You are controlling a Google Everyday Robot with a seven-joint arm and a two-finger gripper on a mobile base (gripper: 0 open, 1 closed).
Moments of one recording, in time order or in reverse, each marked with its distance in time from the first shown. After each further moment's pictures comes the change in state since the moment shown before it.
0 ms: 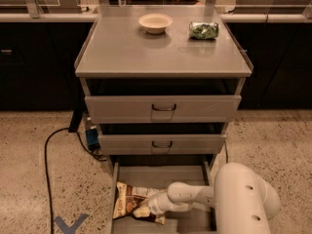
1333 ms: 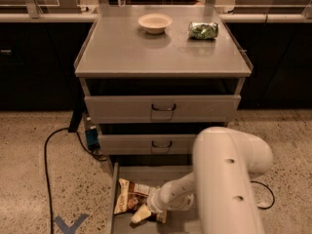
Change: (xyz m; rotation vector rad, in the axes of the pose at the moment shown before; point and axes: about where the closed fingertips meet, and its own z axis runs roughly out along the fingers) arm -0.024 0.019 -0.065 0.271 0.117 -0.106
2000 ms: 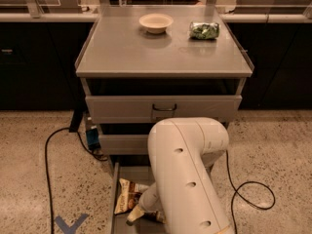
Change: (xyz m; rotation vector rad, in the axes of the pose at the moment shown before) arm -0.011 -0.001 0.026 0.160 0.083 -0.077
